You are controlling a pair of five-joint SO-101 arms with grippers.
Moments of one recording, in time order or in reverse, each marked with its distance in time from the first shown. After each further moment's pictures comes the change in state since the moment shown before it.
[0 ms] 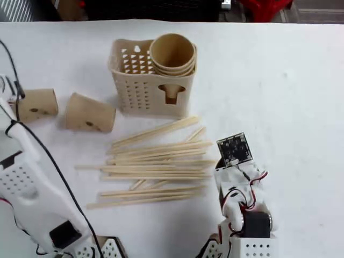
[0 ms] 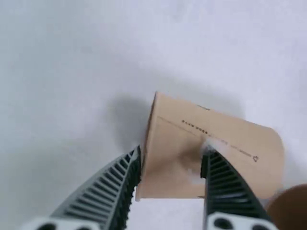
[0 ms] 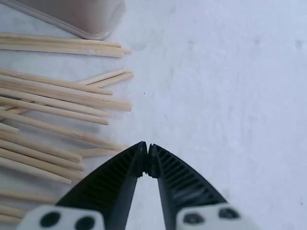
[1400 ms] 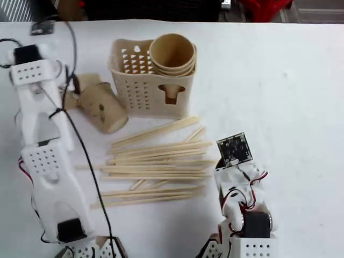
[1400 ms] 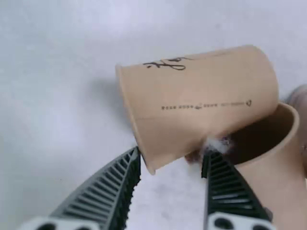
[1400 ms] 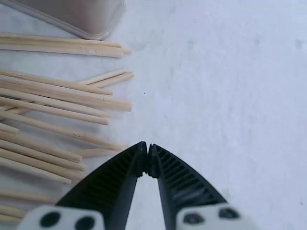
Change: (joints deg) left arm 19.3 7.0 -18.2 19.6 1.4; right arm 0.0 0.0 0.0 0.0 0.1
